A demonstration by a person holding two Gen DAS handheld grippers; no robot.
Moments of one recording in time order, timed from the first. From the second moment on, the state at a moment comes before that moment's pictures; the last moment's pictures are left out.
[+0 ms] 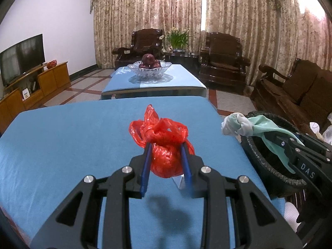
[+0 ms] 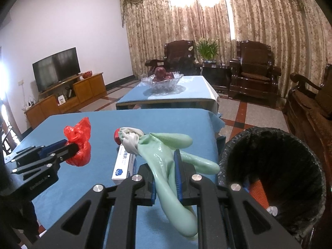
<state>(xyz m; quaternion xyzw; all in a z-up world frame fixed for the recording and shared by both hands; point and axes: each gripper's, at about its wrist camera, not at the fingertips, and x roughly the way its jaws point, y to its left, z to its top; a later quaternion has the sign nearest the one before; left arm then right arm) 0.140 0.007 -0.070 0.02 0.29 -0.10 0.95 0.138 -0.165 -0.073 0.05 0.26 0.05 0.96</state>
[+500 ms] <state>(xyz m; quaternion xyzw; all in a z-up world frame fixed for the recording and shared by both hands) 0.142 -0.038 -0.057 0.03 0.28 -0.16 0.95 0.117 -0.207 -0.052 0.06 0.23 -0.01 0.97</state>
